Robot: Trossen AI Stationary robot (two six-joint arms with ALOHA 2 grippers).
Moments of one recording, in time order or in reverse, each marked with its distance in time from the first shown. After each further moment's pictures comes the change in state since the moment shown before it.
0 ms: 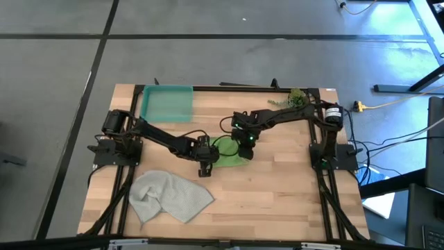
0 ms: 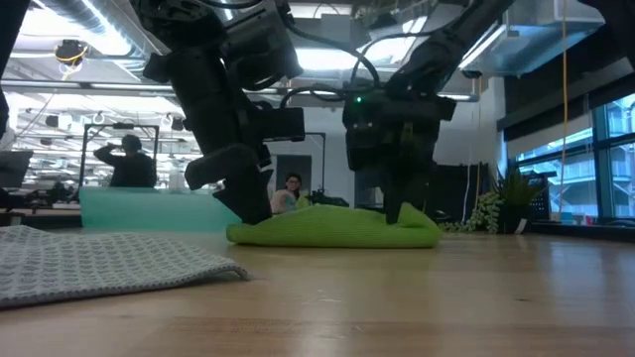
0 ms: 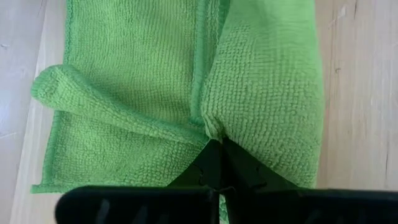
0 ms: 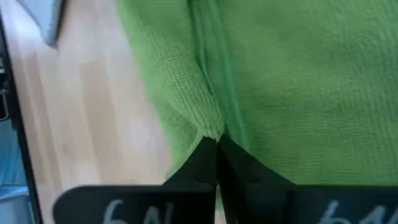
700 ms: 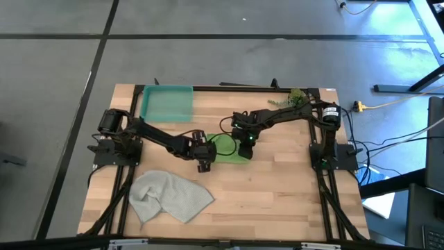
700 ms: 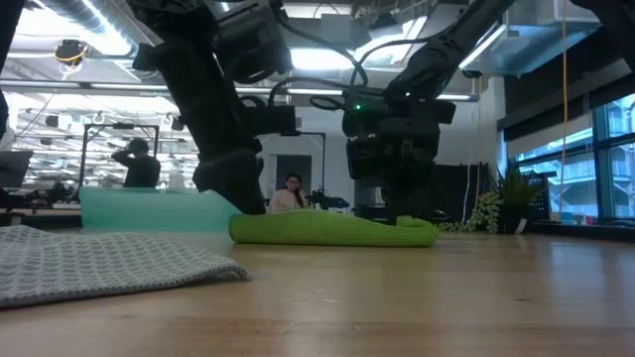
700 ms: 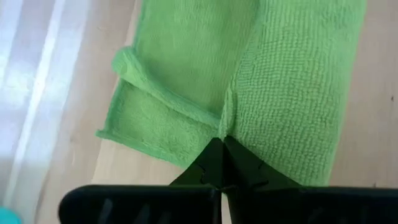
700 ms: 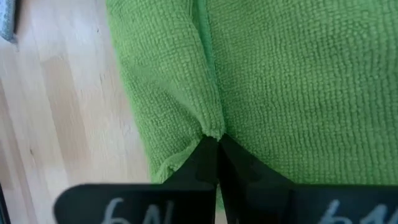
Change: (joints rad) left arm 0.000 -0.057 -0.005 -0.050 -0.198 -0.064; right arm -0.015 0.026 0.000 -0.009 0.085 -0.030
